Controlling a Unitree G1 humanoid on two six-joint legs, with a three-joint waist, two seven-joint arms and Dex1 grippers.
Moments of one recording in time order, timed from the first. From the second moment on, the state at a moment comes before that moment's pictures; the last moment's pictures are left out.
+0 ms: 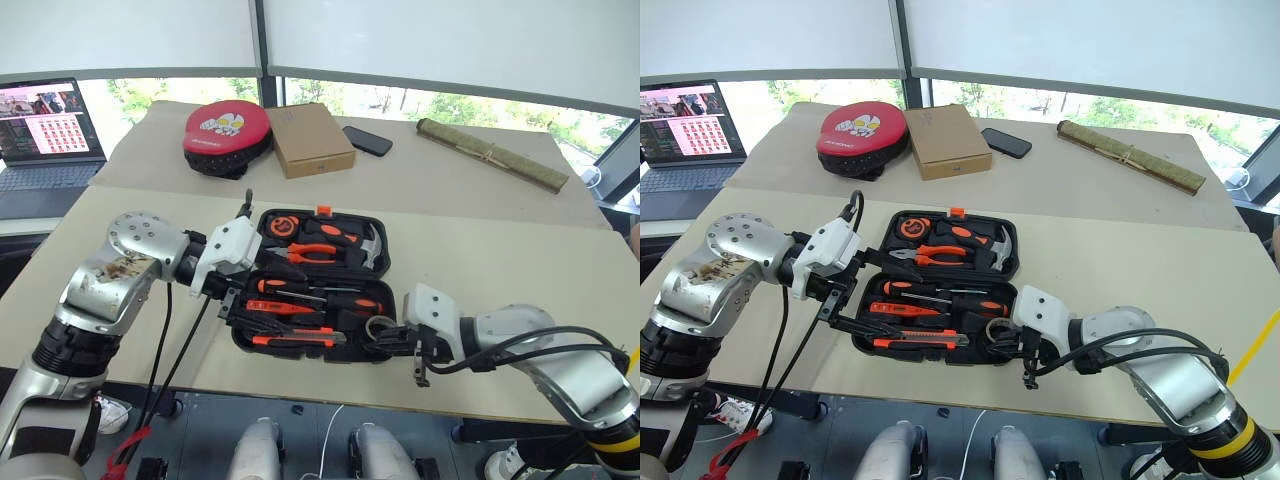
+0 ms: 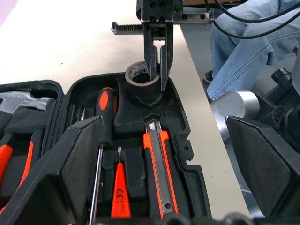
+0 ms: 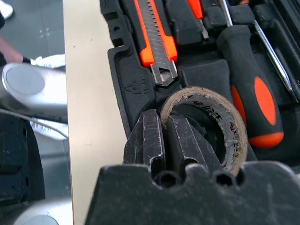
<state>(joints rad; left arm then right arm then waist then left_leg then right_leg) -0.61 0.83 -0.18 -0.22 -0.47 0.47 -1.46 -0.25 -0.88 0.28 -0.58 0.39 0.71 0.91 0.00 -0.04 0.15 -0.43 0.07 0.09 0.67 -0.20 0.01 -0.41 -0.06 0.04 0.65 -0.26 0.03</state>
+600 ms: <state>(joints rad) -0.61 0.82 -0.18 -0.20 -0.47 0.46 -1.45 -0.29 -0.84 0.33 -0.60 0.34 0.71 0.93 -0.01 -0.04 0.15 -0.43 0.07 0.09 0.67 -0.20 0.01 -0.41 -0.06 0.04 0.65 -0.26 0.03</state>
